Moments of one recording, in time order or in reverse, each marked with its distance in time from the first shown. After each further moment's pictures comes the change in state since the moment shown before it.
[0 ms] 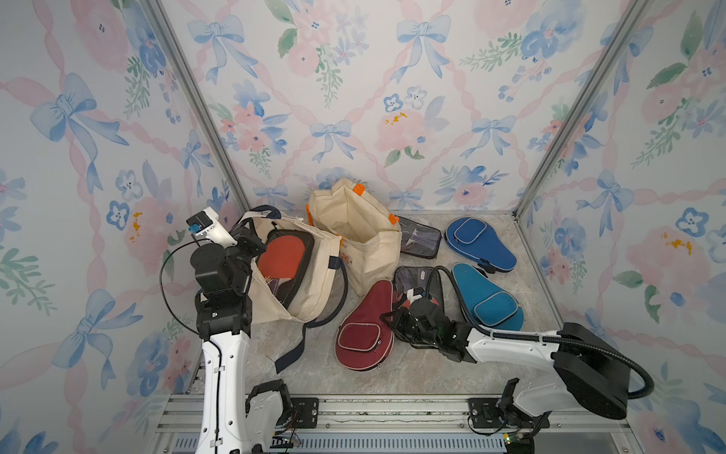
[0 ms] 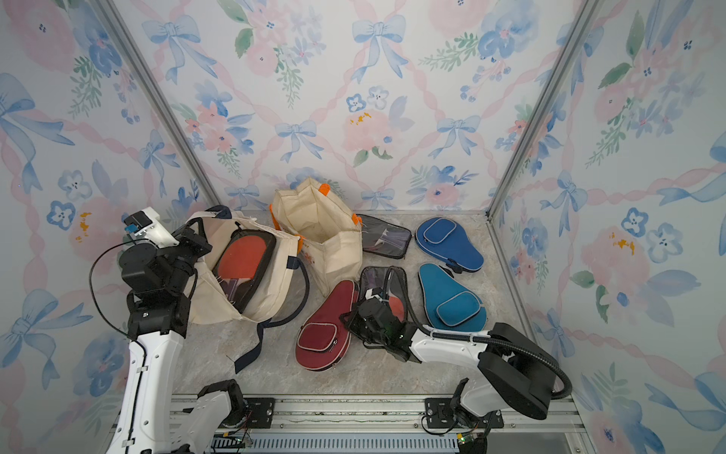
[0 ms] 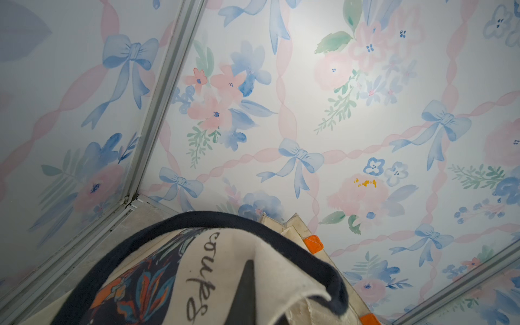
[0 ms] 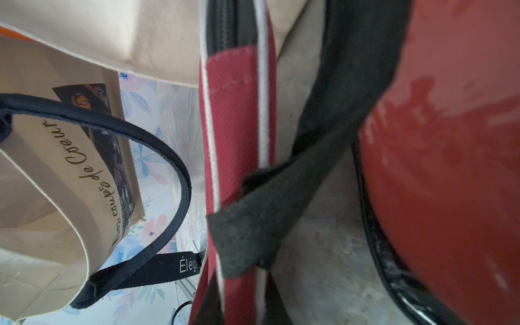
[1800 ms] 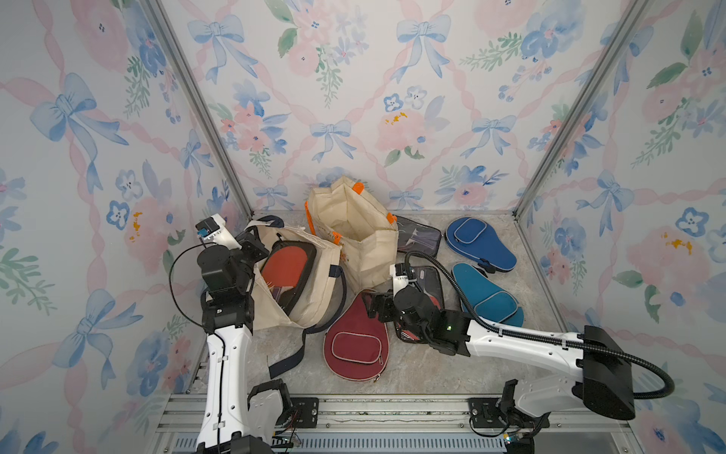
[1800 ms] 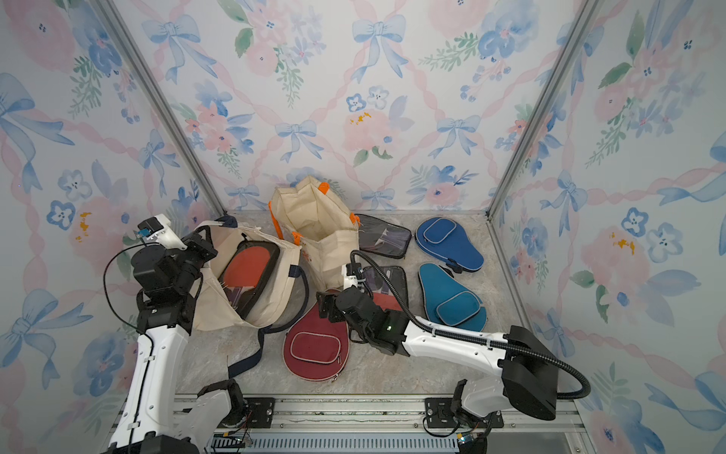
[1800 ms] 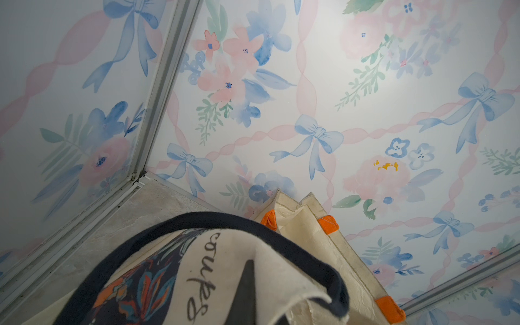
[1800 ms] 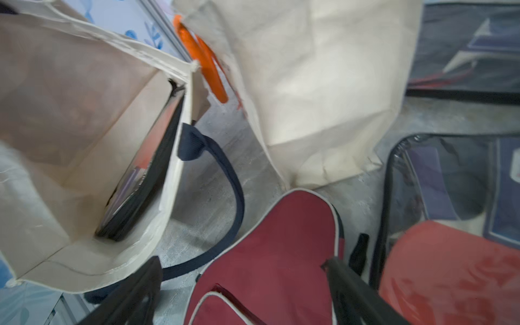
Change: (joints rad) left arm 0.027 0.047 -0.090 0.055 0.058 0.002; right arm 0.132 -0.037 0.346 -0.249 0.384 -0.700
